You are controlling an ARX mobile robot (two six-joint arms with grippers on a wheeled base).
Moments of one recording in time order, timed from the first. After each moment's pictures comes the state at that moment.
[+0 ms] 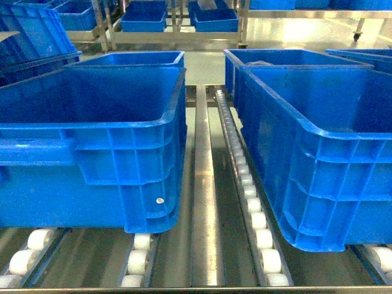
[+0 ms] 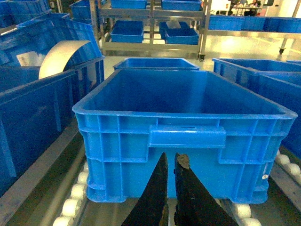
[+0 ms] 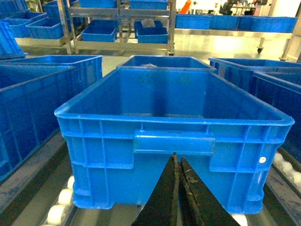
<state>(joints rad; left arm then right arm) 0.00 0.01 0.01 -0.01 0.00 0.00 0.00 0.01 0.01 -0.01 0.00 -0.01</state>
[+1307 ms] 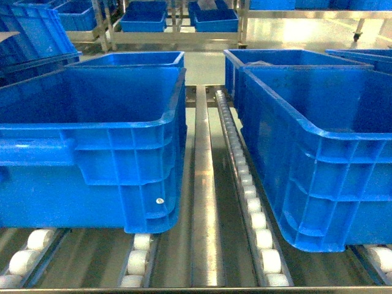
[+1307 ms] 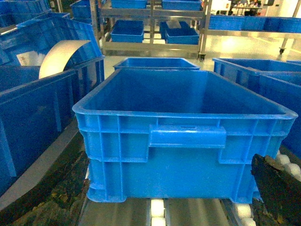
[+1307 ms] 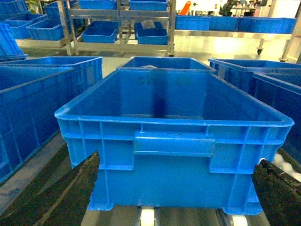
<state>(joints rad) 0.00 0.01 0.01 0.00 0.00 0.00 0.00 0.01 0.01 0.00 0.00 -0.01</state>
